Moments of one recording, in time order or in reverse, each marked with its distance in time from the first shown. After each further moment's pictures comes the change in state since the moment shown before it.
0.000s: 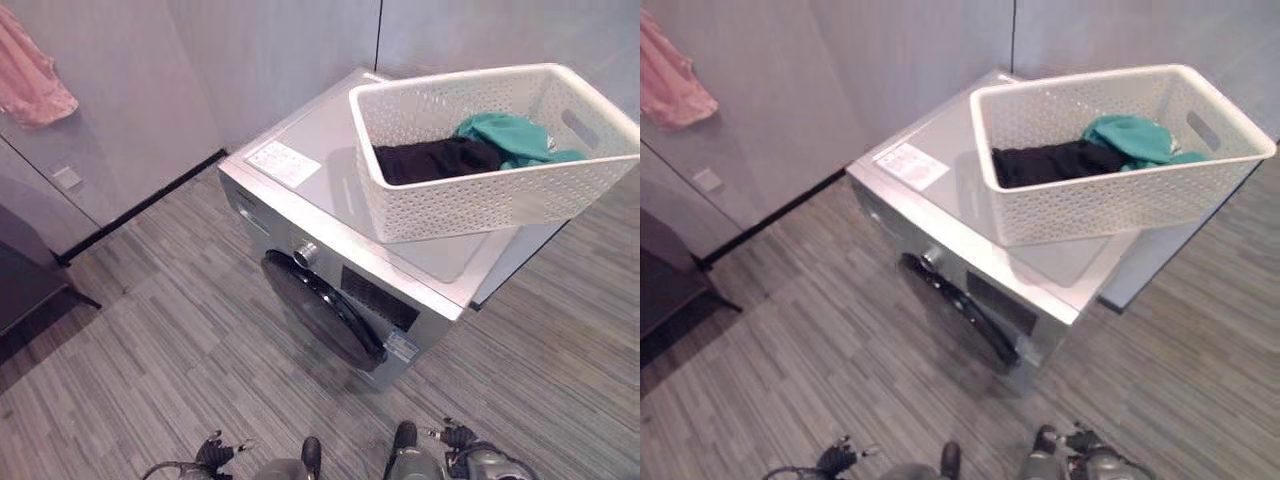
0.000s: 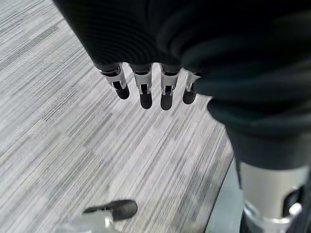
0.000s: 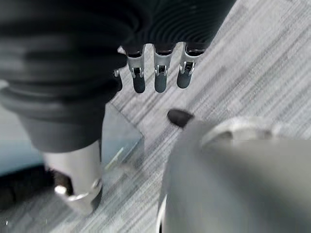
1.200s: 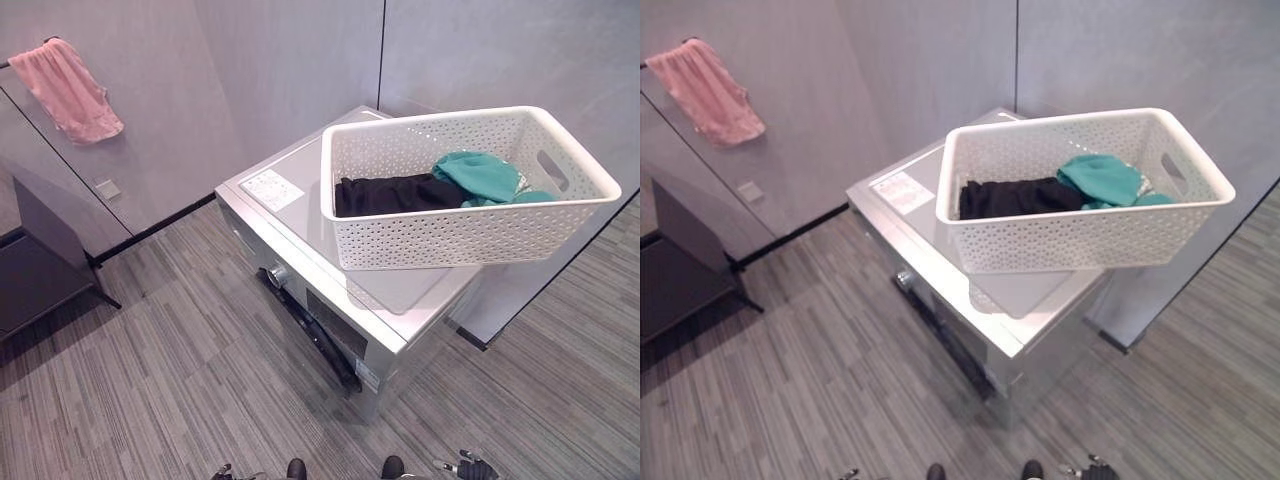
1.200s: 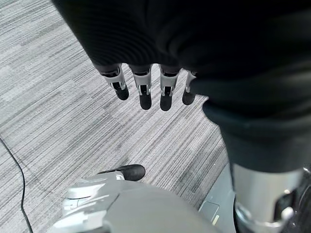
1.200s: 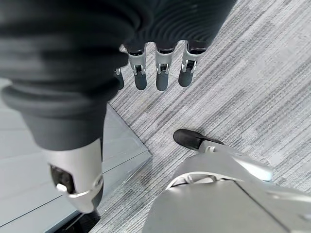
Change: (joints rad) left arm 0.062 -0.087 0.000 0.018 0.022 0.010 0.002; right arm 0.195 -0.065 -0.011 -0.038 0.061 -0.038 0.040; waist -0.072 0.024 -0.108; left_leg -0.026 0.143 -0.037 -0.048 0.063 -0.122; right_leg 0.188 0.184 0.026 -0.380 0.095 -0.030
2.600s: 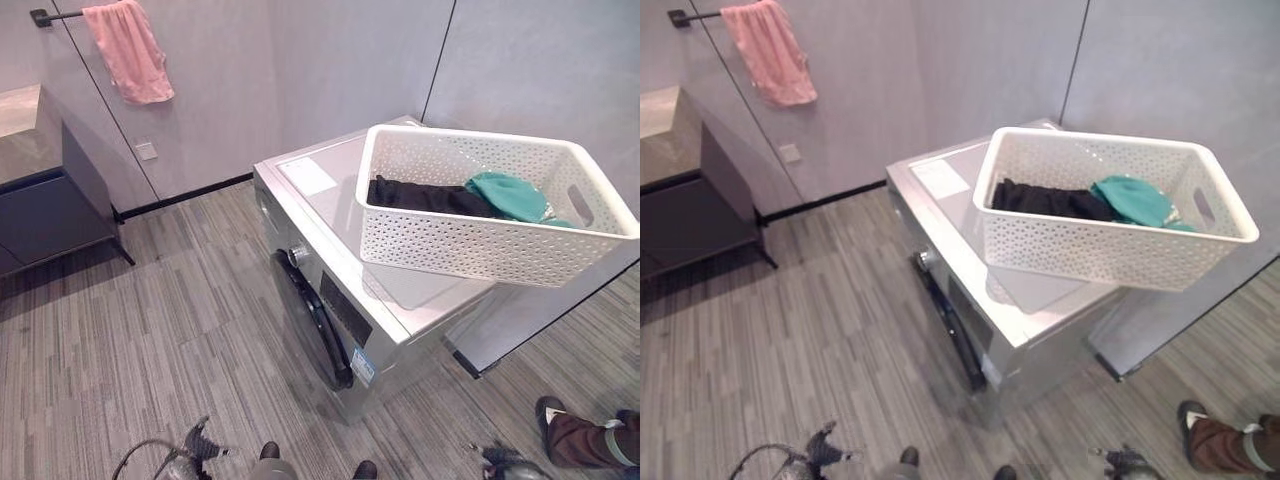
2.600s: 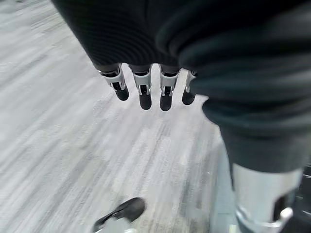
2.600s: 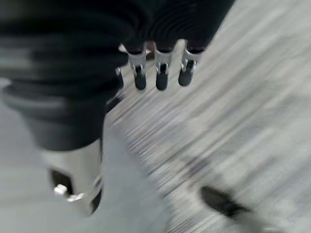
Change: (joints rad) left arm -0.065 0.184 -0.036 -0.111 0.322 0.052 0.070; right arm -0.163 -0.065 -0.029 0.021 0.048 0.058 -0.080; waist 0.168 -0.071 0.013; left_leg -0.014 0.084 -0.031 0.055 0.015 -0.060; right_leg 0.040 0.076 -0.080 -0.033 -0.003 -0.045
